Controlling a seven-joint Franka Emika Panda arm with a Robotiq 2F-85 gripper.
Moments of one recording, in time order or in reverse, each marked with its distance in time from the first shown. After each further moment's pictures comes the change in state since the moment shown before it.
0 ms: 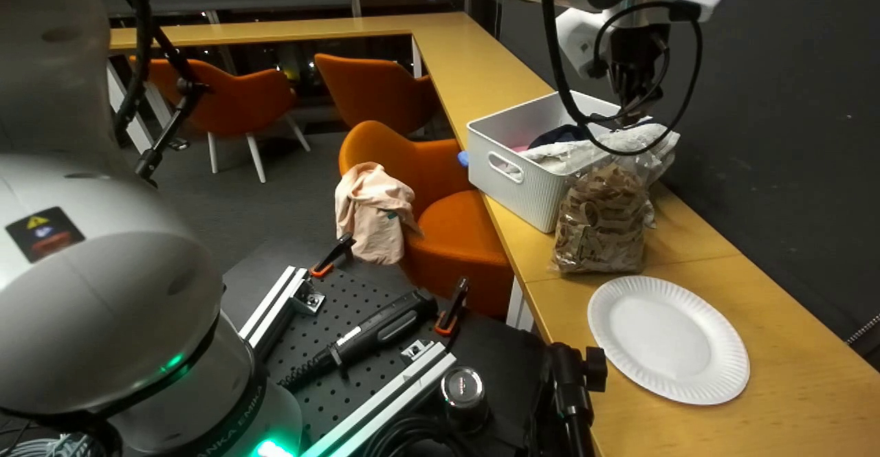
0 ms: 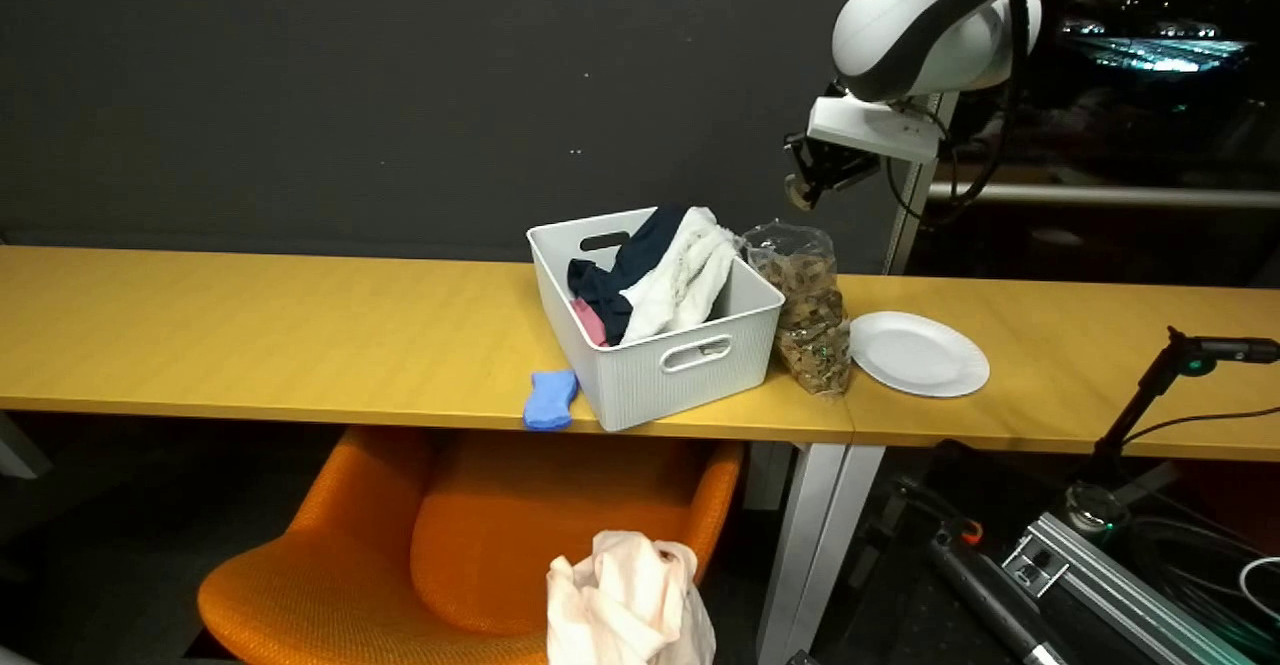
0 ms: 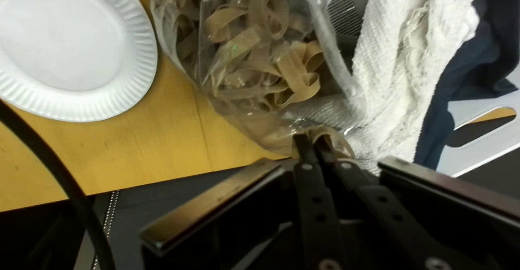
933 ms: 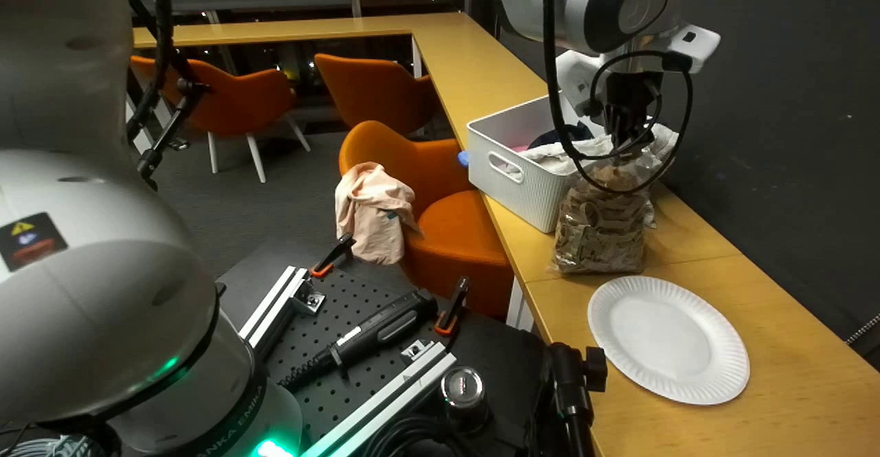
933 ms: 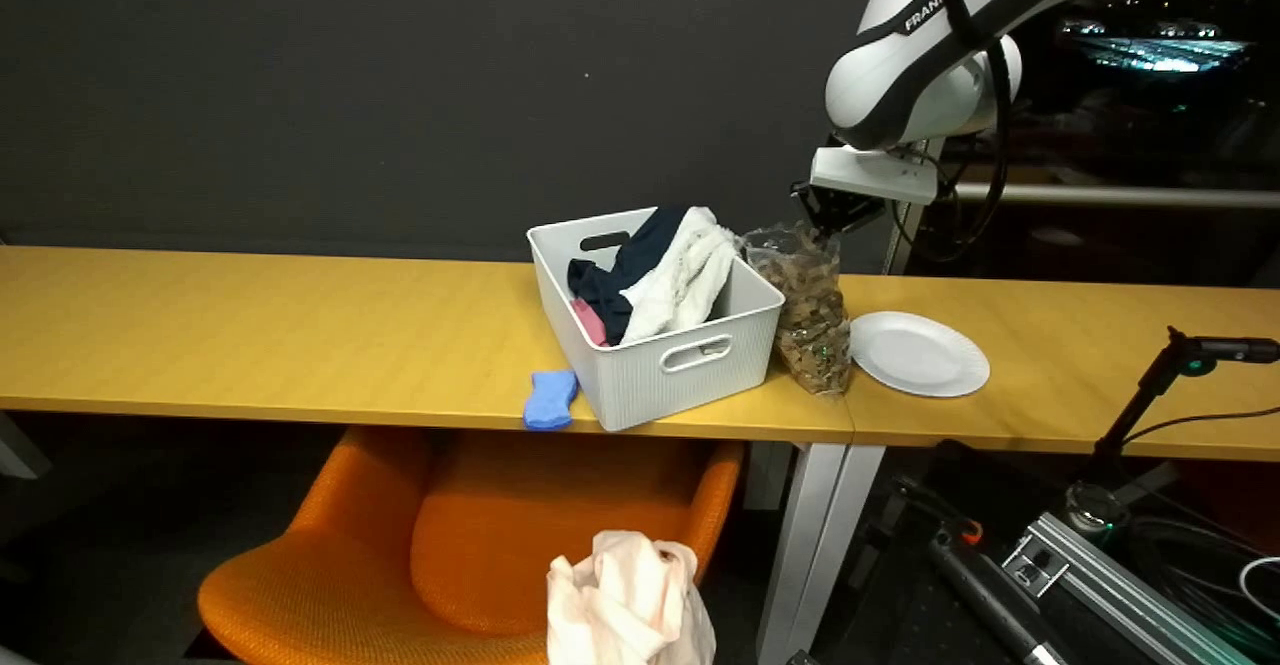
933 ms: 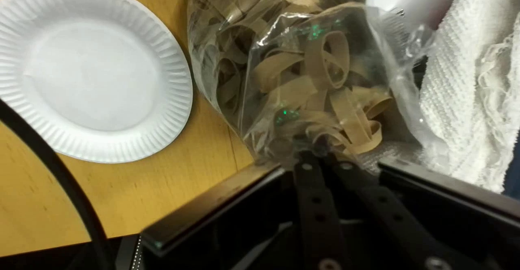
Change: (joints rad) arm -0.055 0.082 0.029 -0.010 0.001 -0.017 0.002
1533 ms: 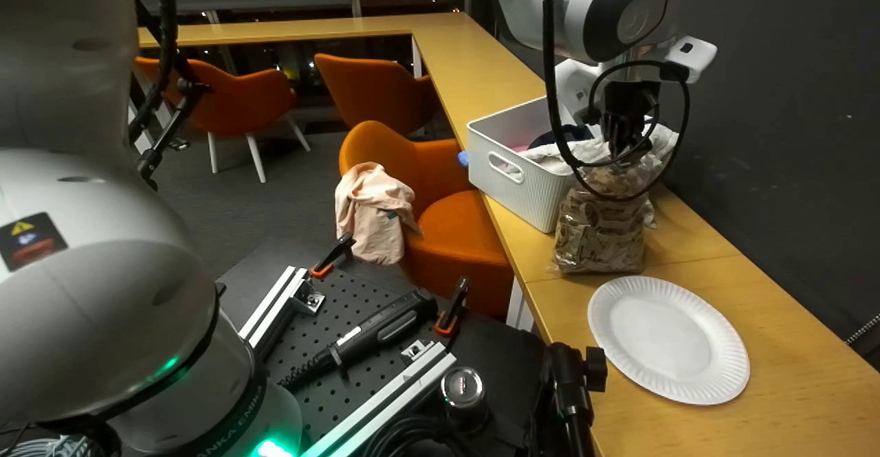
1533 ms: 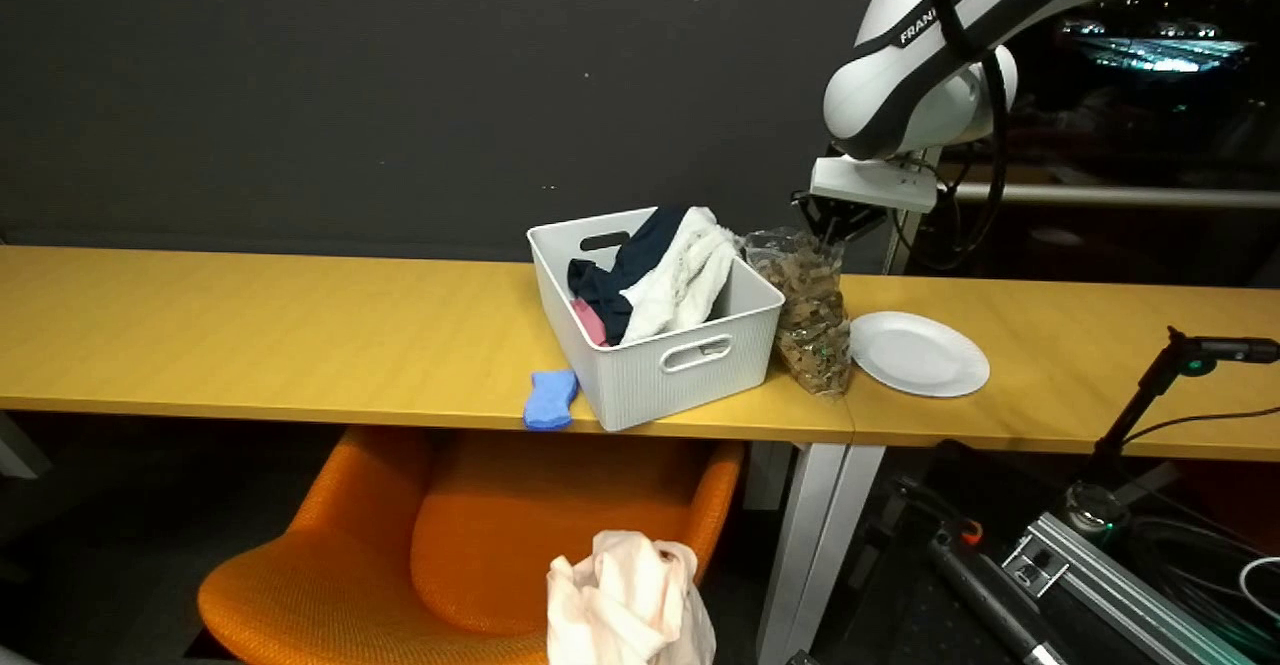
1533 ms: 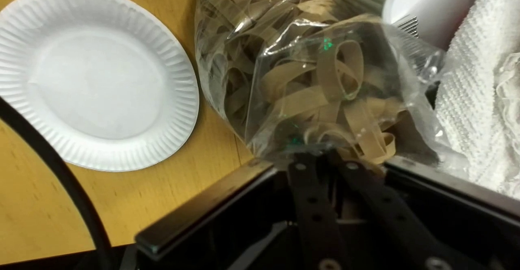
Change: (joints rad) arm 0.000 0.017 -0.002 -0.001 0.000 -0.002 0.001
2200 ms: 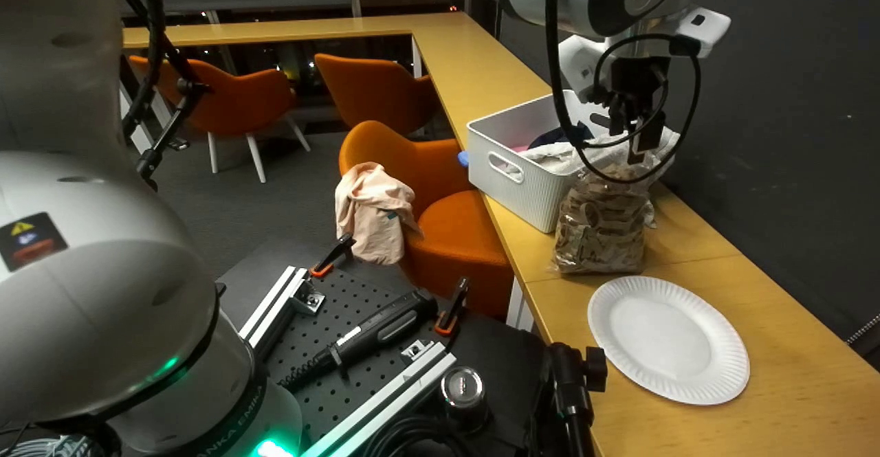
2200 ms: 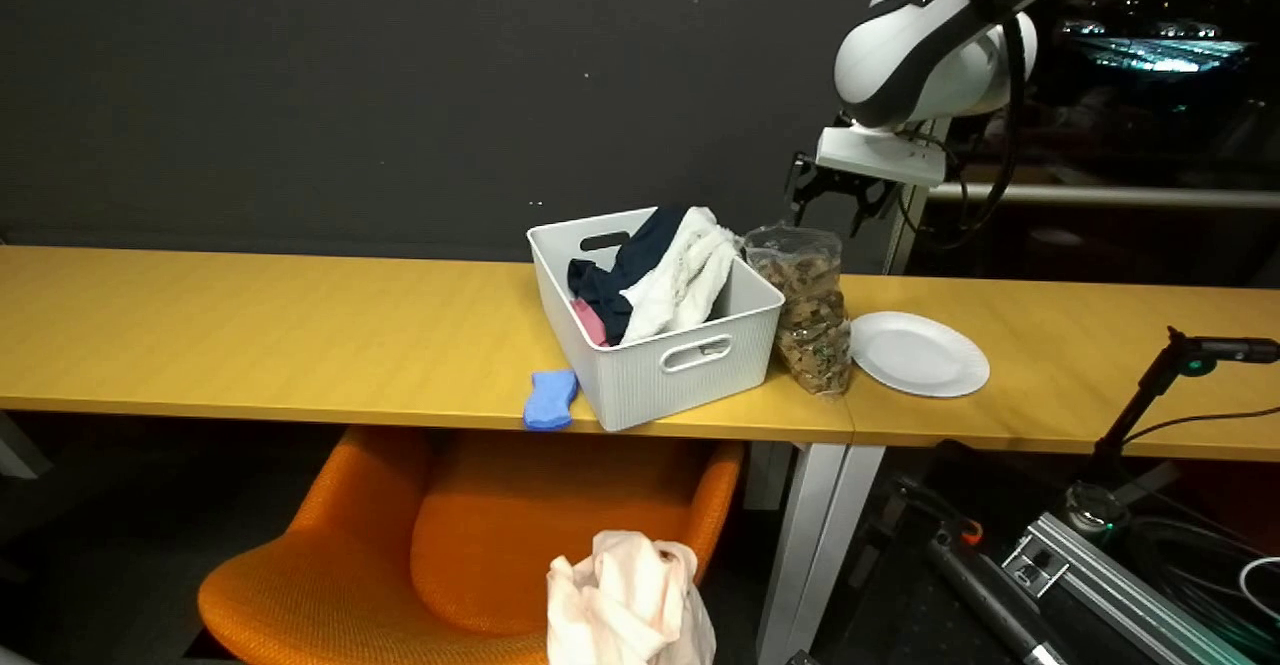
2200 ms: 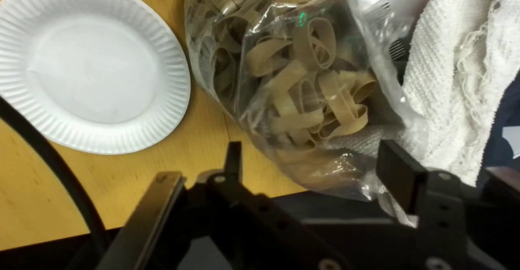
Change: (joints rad) arm 0.000 -0.063 -0.002 0.000 0.006 -0.022 0.000
